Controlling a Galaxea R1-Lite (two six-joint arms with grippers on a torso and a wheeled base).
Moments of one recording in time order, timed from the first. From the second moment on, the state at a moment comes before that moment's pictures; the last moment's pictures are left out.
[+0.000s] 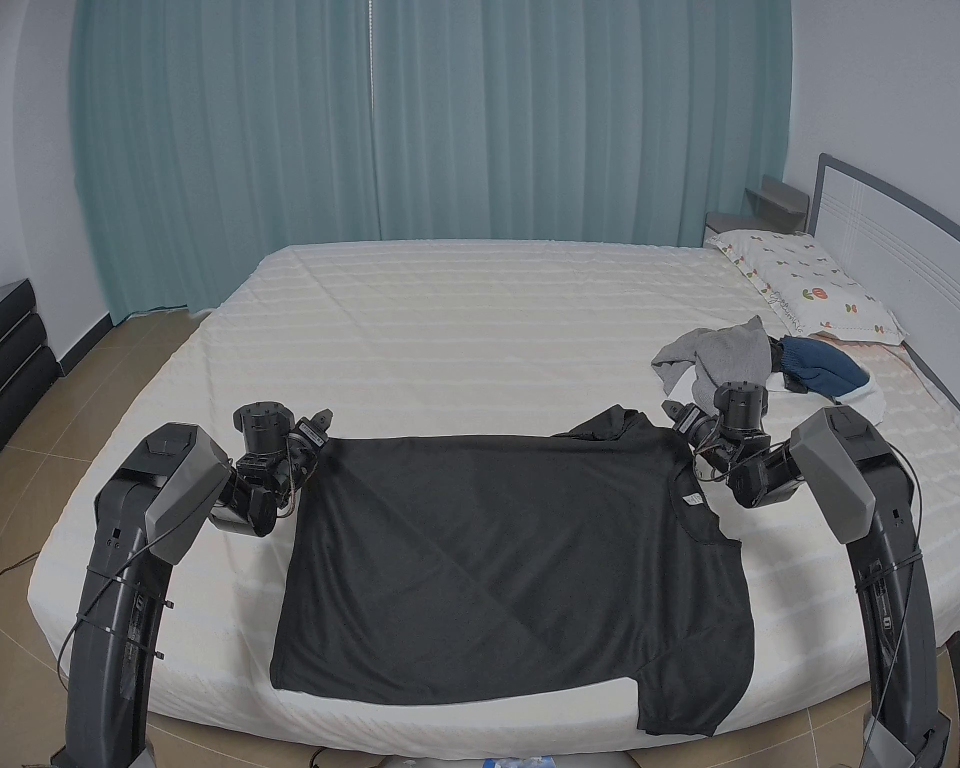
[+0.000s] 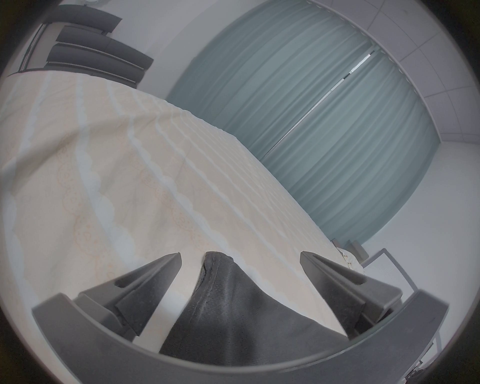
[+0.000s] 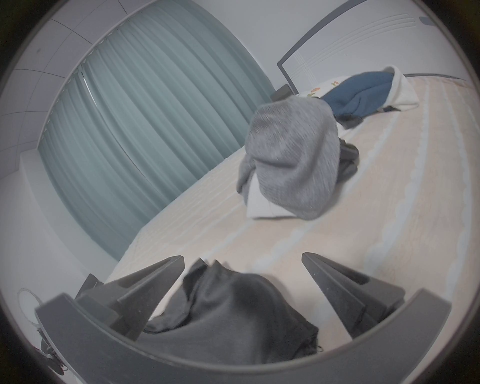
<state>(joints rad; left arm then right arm) -0.05 2.76 -1.66 -0.82 0.06 -0.84 0.08 2.72 -1.75 -0.71 -0.07 0.65</state>
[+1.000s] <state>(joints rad) 0.01 2.14 -0.76 -0.92 -0.16 -0.96 0.15 2.07 -0.59 -0.98 0.15 0.74</state>
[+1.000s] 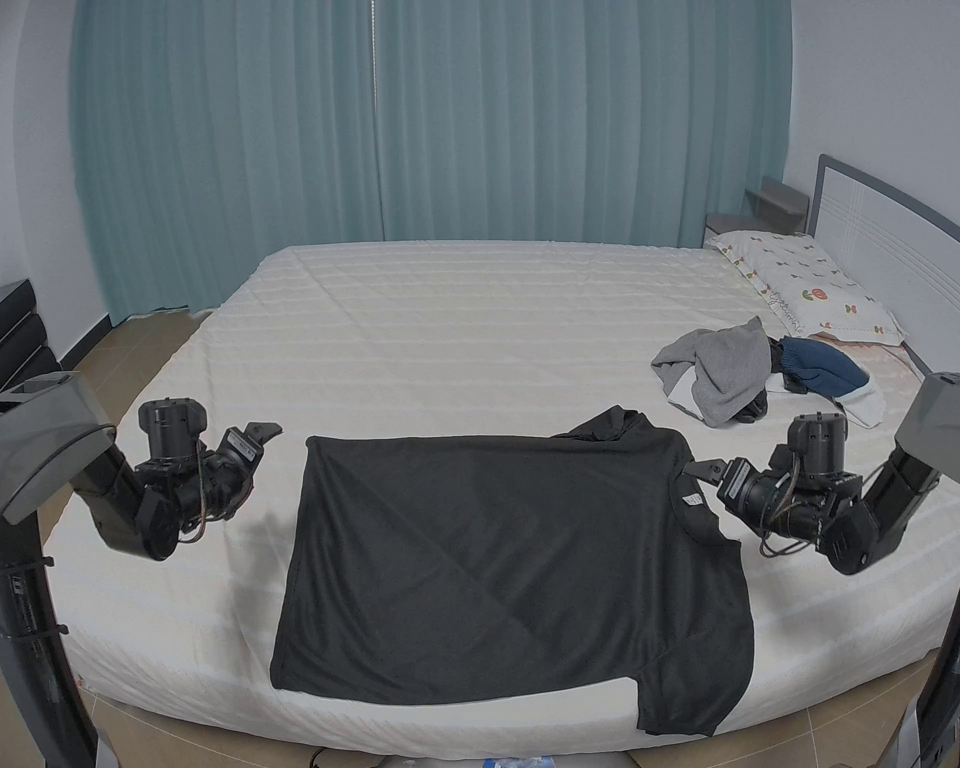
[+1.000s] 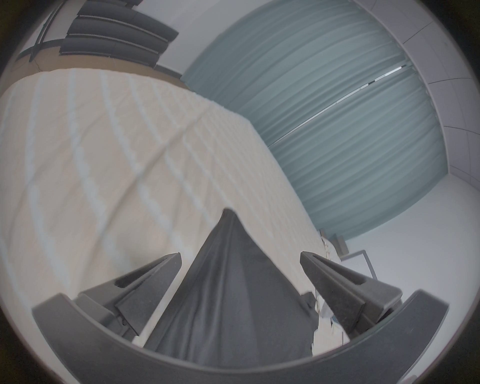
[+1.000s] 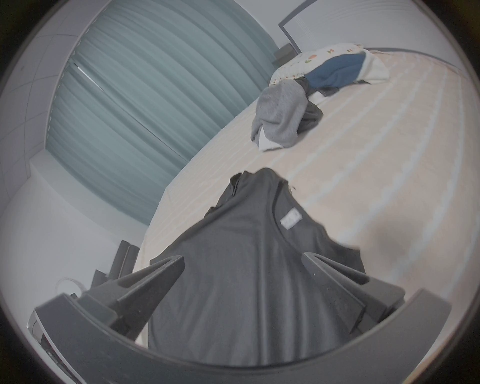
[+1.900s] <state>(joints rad) -0.05 2.12 -0.16 -1.29 -0.28 -0.83 0.18 2.06 -0.08 -1.50 0.26 0.90</state>
